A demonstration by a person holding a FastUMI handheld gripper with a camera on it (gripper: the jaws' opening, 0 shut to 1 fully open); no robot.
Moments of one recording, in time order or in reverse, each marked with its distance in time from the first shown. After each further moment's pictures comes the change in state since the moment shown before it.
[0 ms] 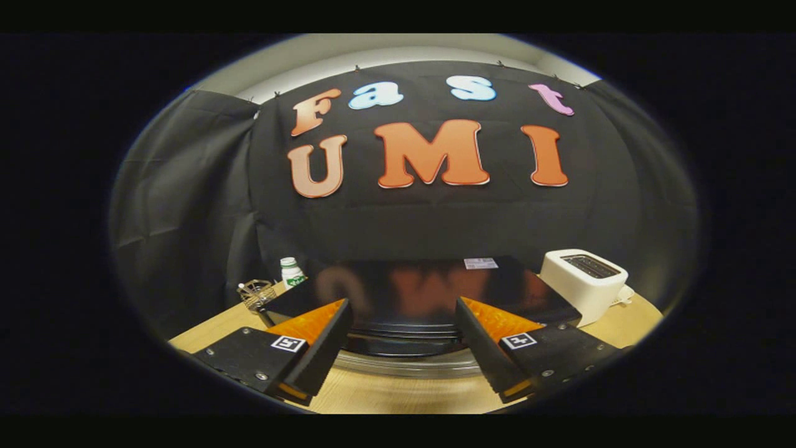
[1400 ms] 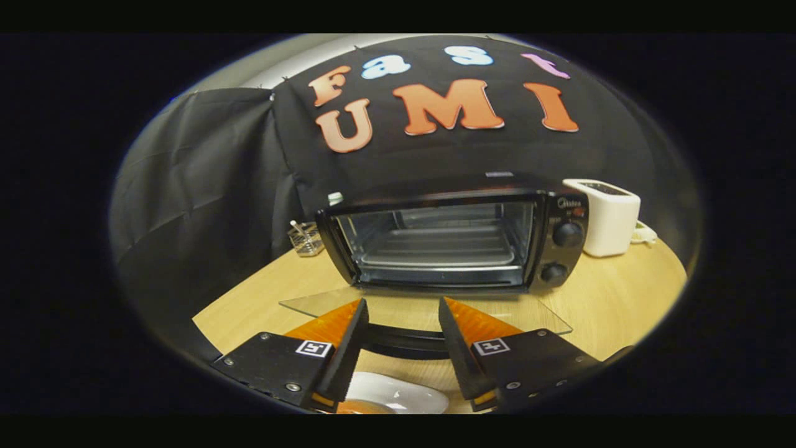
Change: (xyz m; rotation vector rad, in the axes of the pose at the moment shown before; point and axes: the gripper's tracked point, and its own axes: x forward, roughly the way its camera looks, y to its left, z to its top) arm -0.112 0.026 -0.135 0.070 0.260 0.164
